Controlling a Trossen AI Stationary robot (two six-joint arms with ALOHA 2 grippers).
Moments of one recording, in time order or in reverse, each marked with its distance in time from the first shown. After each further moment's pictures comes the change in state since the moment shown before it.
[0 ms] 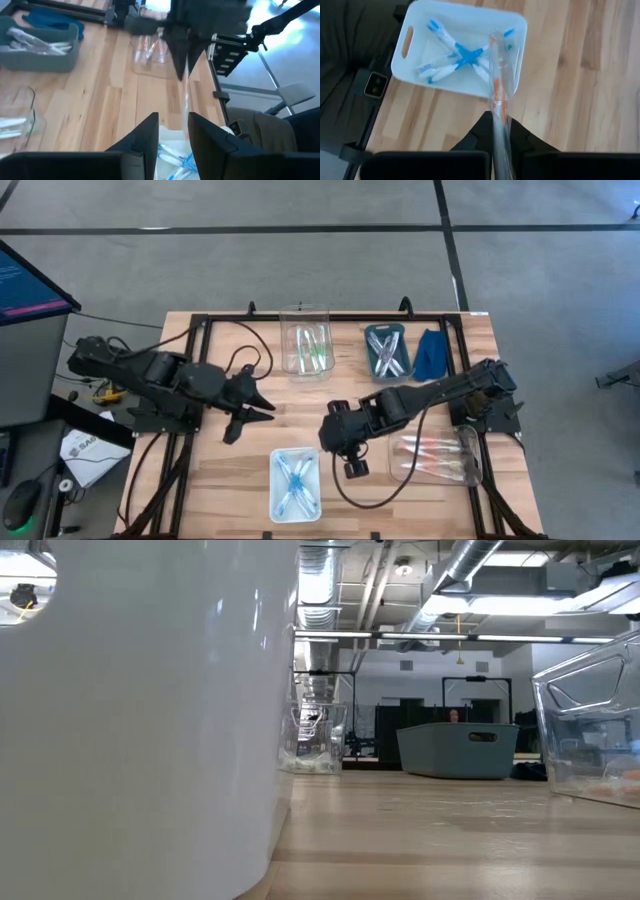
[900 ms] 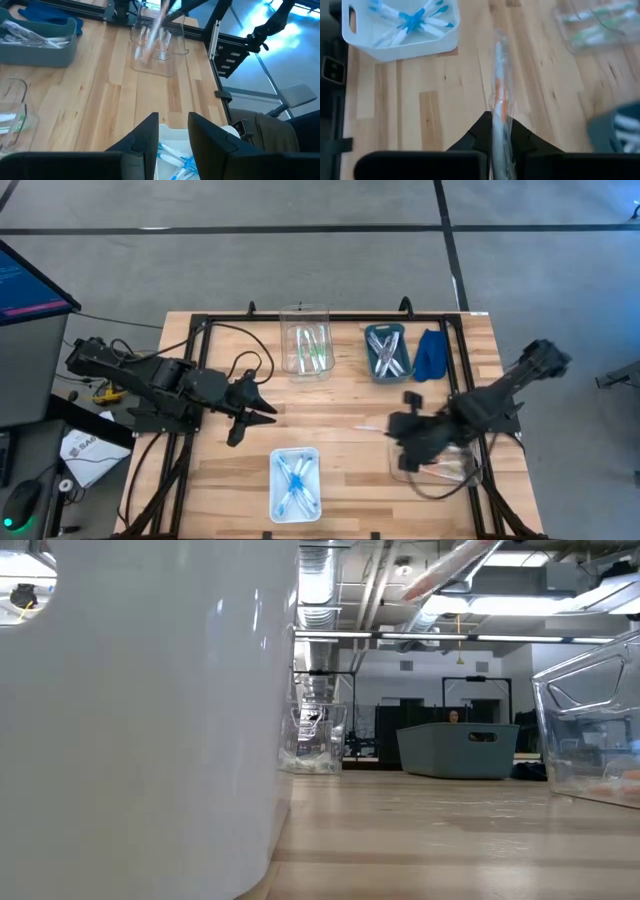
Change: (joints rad) left arm 0.000 -0.040 -0.146 0.126 -0.001 -0.014; right arm 0.253 -0.478 -0.486 -0.066 0.443 0.526
